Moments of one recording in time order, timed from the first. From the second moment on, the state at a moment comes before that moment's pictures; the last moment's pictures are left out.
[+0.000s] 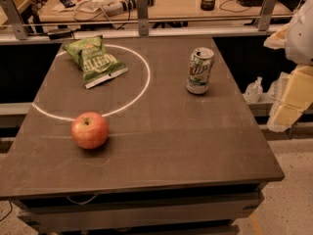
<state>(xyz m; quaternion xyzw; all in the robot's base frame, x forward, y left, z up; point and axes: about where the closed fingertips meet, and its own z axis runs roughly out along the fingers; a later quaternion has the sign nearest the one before) 0.438 -0.216 0.977 -0.60 0.78 -0.04 0.16</state>
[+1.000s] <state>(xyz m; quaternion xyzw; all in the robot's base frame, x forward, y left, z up) 0.433 -0.236 0.976 -0.48 0.83 0.03 0.28</state>
